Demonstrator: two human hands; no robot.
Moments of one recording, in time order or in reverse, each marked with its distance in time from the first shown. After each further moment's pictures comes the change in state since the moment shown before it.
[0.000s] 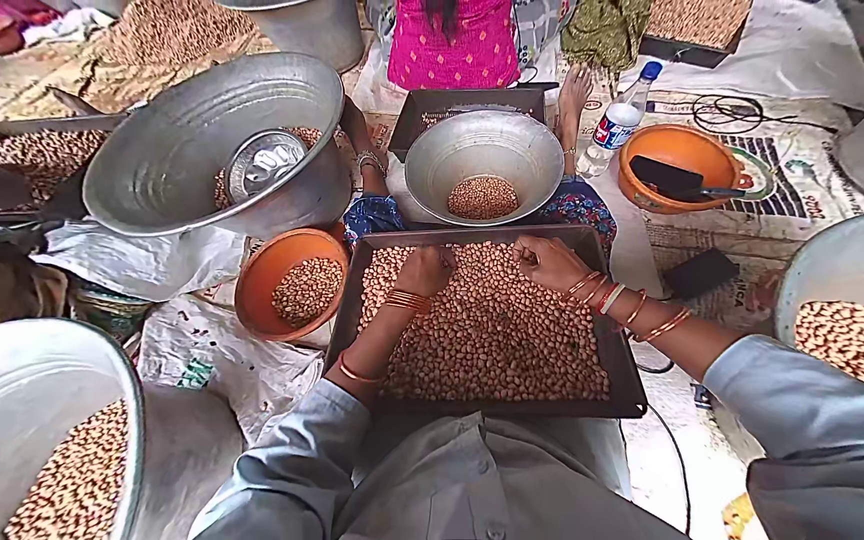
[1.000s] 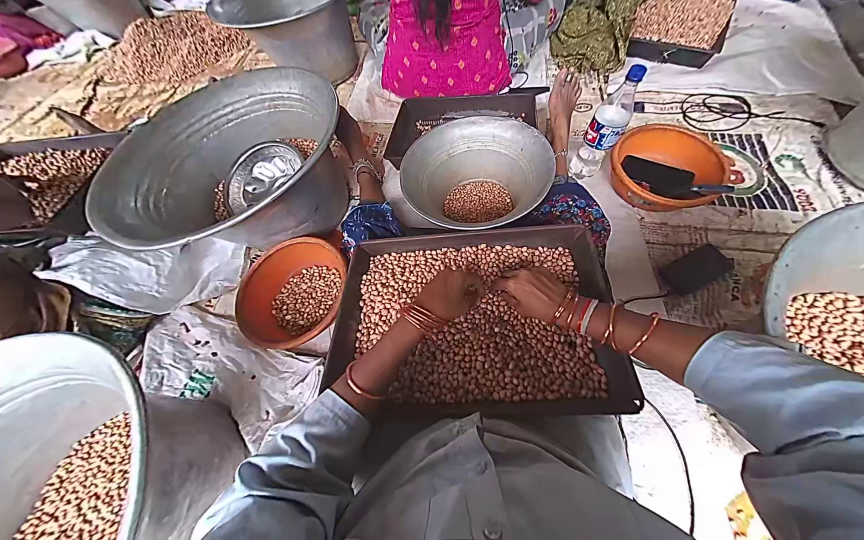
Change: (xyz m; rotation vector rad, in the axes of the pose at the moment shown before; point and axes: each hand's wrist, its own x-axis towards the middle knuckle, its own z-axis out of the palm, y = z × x) left_hand -0.013 0.037 0.009 -0.009 -0.311 0.148; right_hand -0.014 -0.004 0.039 -0.374 -0.145 -0.271
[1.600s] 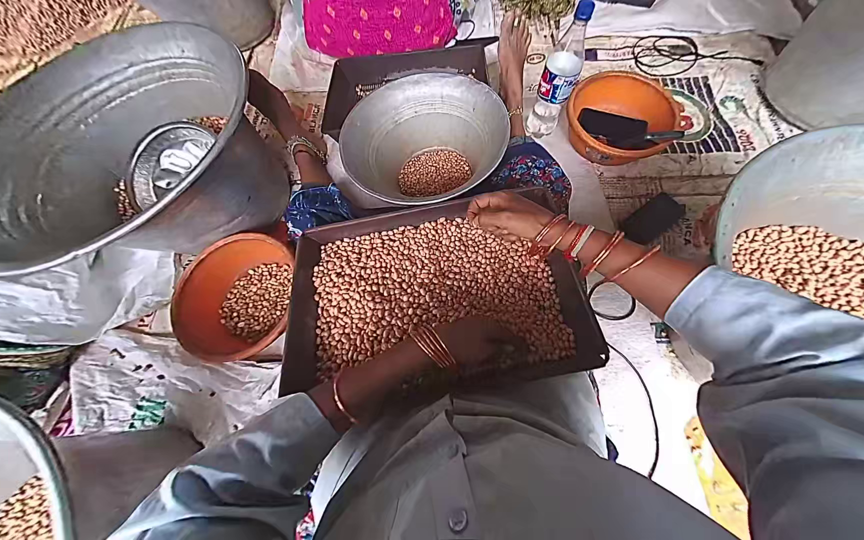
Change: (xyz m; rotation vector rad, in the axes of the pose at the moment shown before) left_hand -0.021 0.062 0.059 -0.160 -0.685 0.332; right_hand 0.002 0.032 -0.061 0.894 0.131 0.203
